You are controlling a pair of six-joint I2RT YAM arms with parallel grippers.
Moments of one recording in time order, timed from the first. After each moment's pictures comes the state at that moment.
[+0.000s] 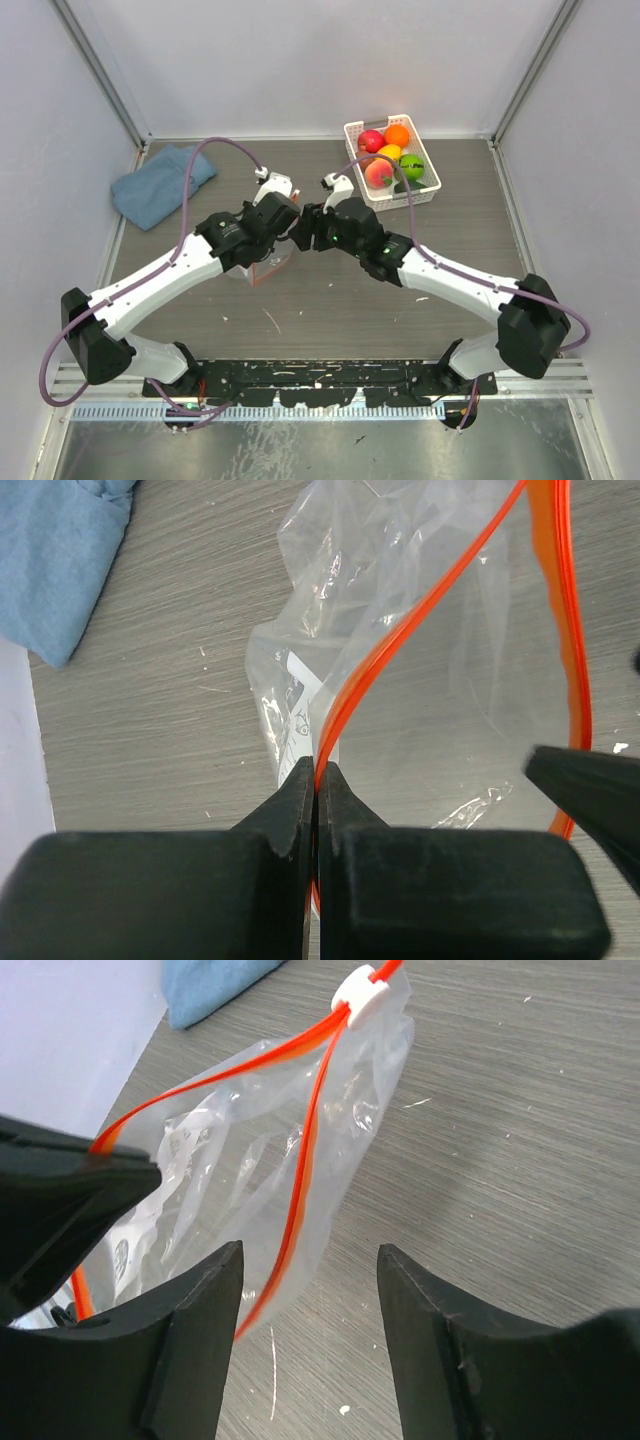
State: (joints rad) left arm -0.87 1.37 1.33 -0.89 -0.69 -0.35; right arm 0.84 1.42 1.00 0.08 0.06 0.53
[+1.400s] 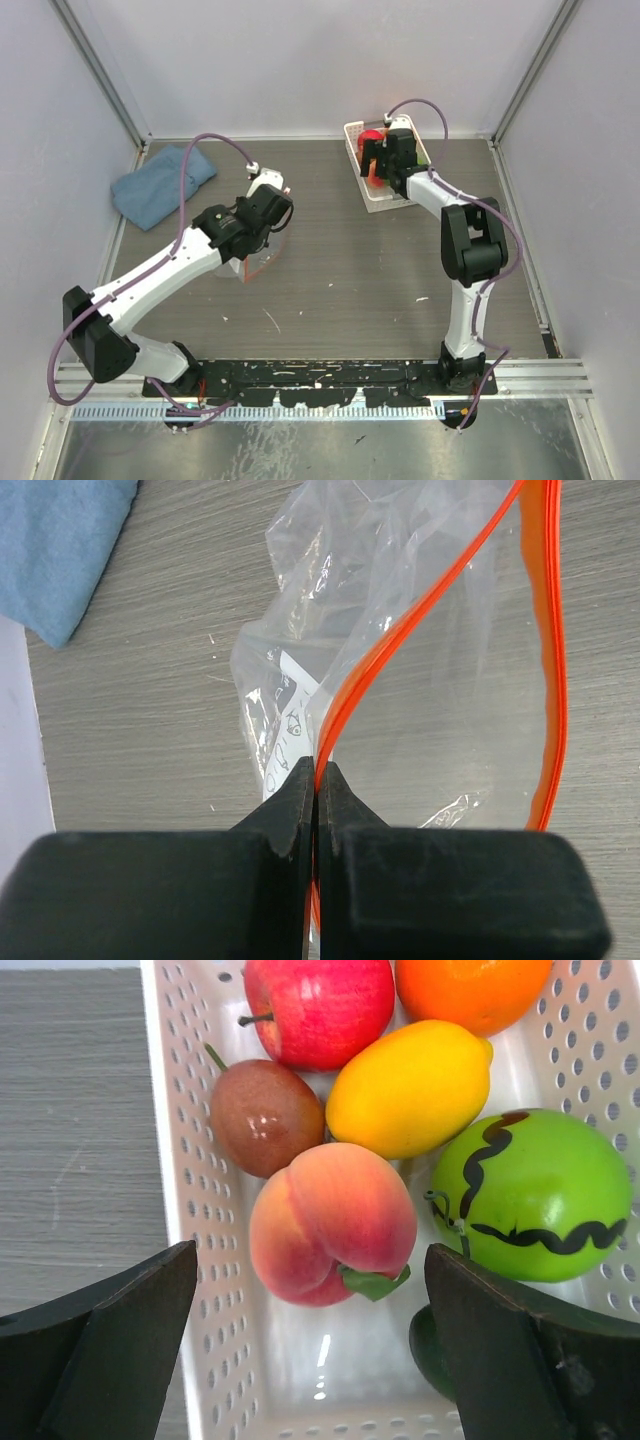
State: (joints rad) left arm -0.78 1.38 1.33 -0.89 -0.65 -0.35; right arm 0.25 2.01 1.50 0.00 0.11 0.18
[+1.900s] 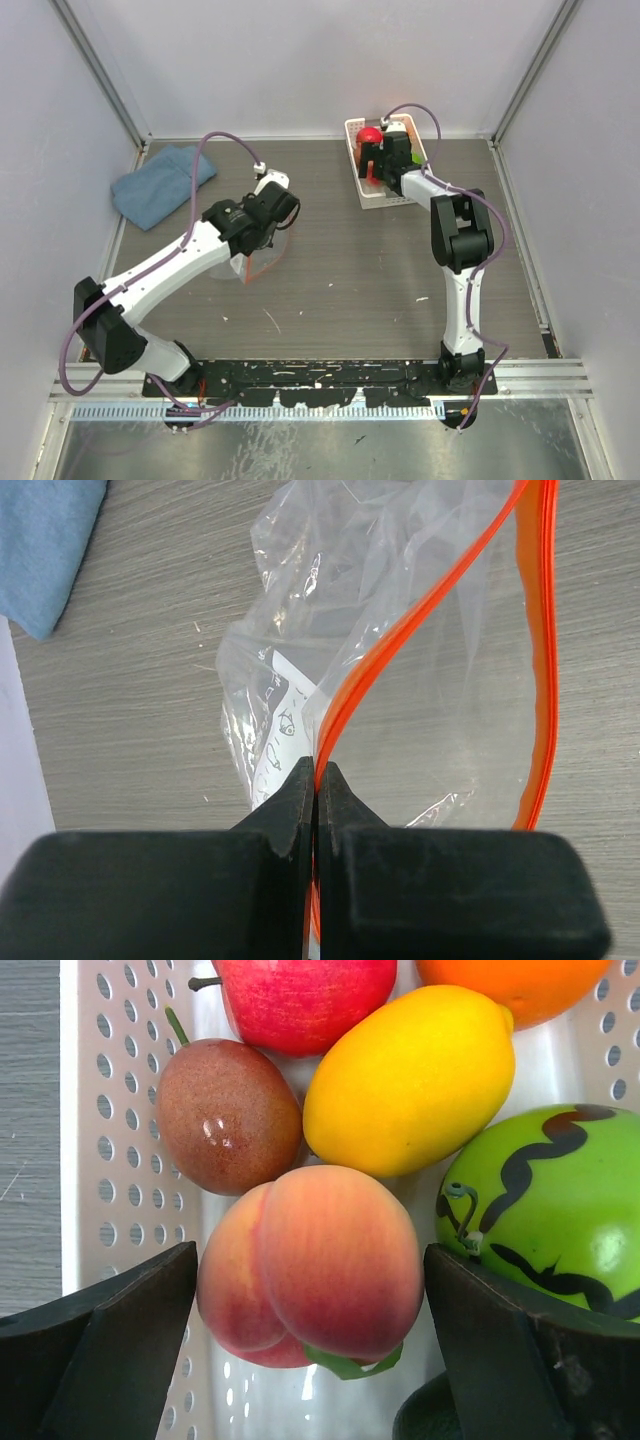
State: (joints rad) left arm -0.78 1.44 1.36 -0.93 -0.62 -0.36; right arm 0.23 2.21 1.62 0.02 0.10 0.17
